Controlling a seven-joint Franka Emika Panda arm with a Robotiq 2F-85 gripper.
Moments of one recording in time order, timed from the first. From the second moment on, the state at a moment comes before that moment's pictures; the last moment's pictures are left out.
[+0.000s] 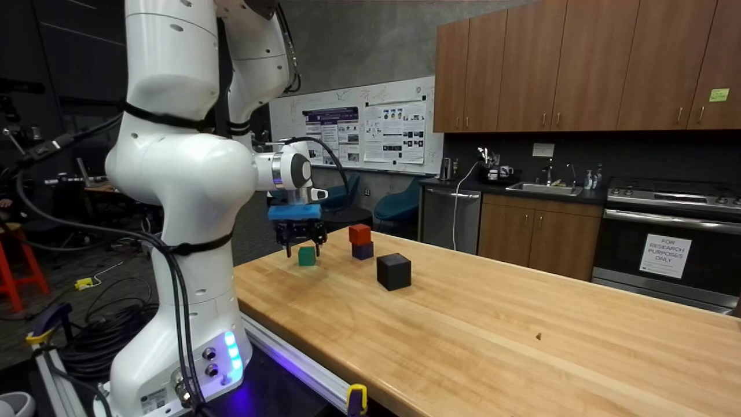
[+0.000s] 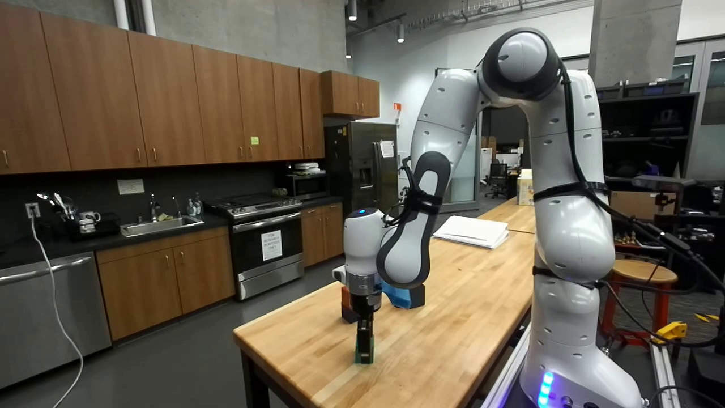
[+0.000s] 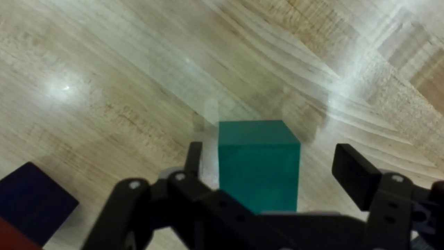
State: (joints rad) arm 0.22 0.11 0.20 -2.69 -0.19 2.83 -0.05
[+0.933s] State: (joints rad) arm 0.22 0.09 0.23 -2.68 -0.11 2.79 -0.06
